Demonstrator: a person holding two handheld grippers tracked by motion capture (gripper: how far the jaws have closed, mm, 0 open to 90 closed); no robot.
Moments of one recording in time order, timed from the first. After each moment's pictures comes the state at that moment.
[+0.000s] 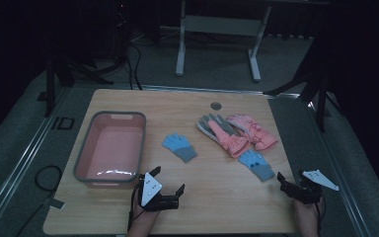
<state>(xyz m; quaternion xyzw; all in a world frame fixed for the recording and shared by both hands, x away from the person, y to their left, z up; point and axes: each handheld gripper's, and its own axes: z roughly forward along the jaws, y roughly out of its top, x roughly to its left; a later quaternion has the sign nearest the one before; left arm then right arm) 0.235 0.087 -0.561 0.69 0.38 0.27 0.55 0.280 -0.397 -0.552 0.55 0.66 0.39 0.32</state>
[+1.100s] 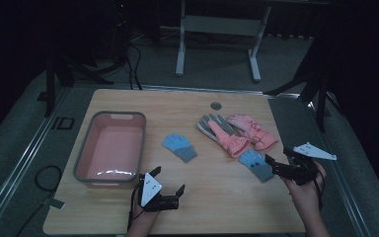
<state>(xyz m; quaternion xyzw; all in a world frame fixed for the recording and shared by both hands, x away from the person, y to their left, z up) 0.235 0.087 -0.561 0.69 0.37 0.27 0.56 0.301 -0.339 -0.449 0.48 0.73 0.42 0.25</state>
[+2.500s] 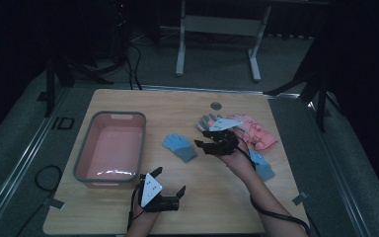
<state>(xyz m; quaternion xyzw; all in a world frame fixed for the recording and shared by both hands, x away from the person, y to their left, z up) 0.234 0.087 -0.561 0.70 0.36 0.26 0.56 0.386 -0.149 -0.458 0.27 0.85 0.42 0.15</state>
